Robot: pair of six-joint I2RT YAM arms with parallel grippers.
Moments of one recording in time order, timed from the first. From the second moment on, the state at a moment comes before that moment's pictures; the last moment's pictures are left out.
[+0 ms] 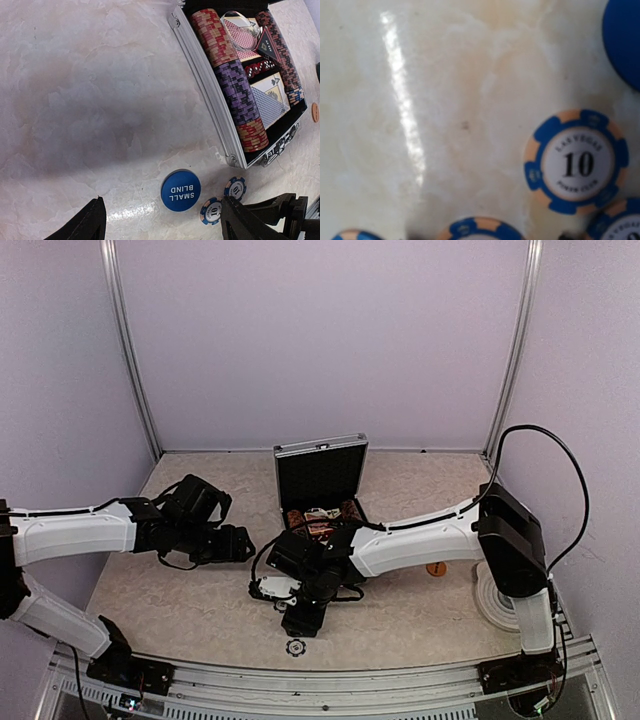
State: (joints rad) left arm -0.70 1.33 0.79 -0.39 -0.02 -0.62; right arm 1.22 2.15 1.56 -0.61 -0.12 -0.12
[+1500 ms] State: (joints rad) left arm -0.68 1.39 0.84 -0.37 -0.03 -0.57; right arm 1.25 2.28 1.83 -0.96 -0.03 -0.19
